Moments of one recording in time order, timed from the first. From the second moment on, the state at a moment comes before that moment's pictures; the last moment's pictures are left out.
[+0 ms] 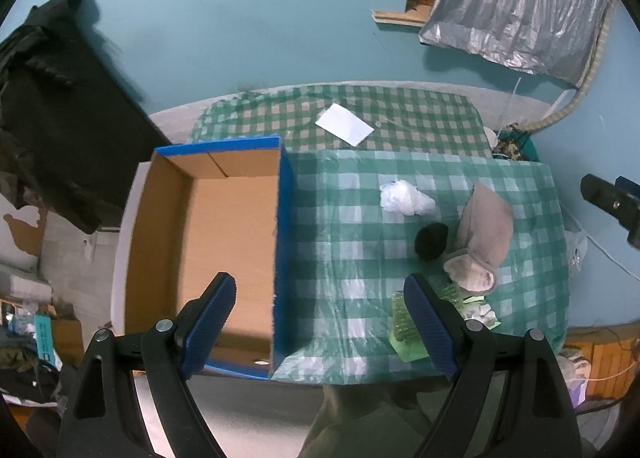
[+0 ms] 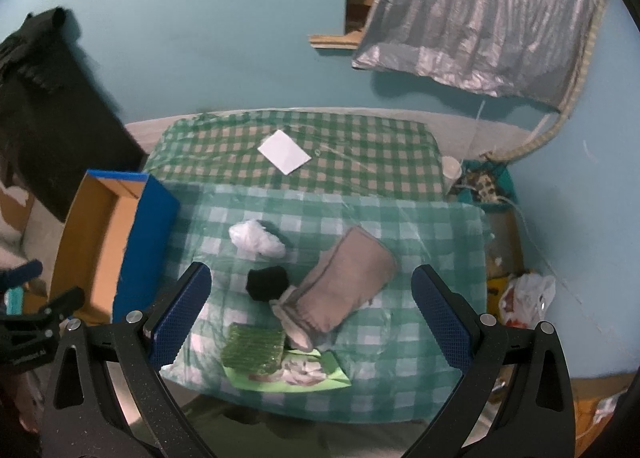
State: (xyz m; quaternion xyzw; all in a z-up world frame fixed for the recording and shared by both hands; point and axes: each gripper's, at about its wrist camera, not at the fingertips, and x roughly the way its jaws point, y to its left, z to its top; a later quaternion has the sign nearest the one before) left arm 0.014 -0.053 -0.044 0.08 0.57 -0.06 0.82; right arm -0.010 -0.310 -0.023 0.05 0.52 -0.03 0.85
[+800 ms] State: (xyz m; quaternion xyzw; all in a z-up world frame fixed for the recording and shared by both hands) left arm 0.047 -0.113 -0.118 0.13 0.61 -0.12 0.78; right arm 0.024 -0.363 -0.112 0.08 0.60 -0.05 0.79
